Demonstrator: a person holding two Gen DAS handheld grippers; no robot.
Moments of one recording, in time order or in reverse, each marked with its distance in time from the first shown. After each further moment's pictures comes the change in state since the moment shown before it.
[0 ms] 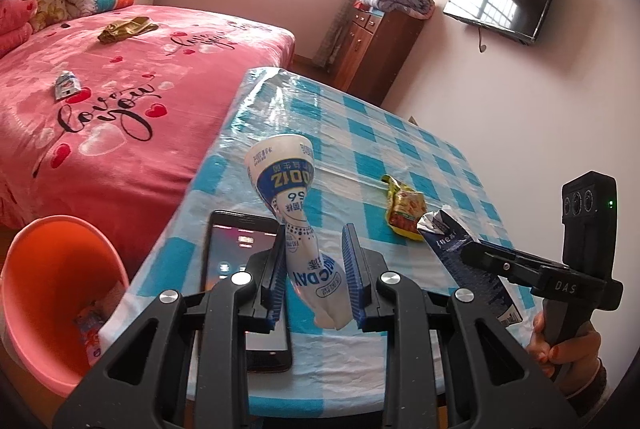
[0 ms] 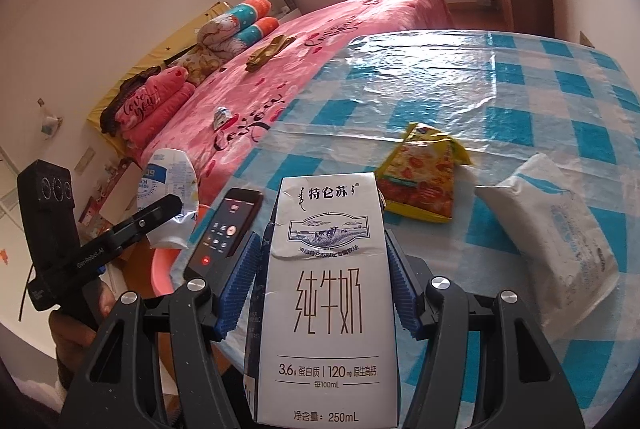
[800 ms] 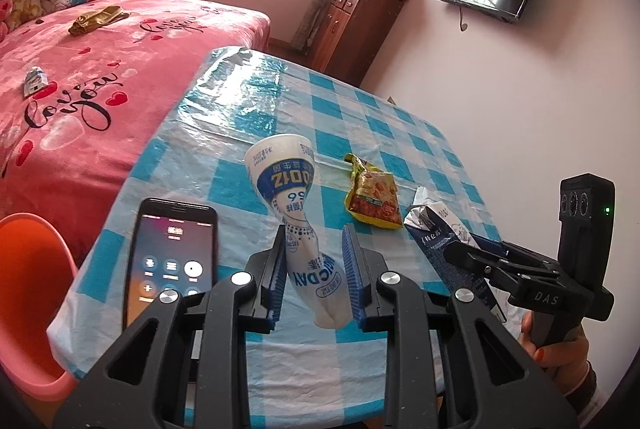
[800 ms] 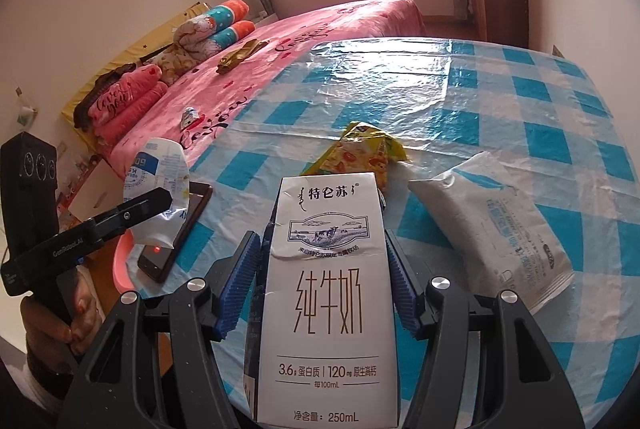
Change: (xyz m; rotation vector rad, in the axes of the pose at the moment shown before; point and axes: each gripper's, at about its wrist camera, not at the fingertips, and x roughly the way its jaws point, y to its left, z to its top) left arm 0.031 -0.037 -0.007 0.030 0.064 -0.075; right arm -0.016 -0.029 -0.015 -0.023 -0.031 -0.119
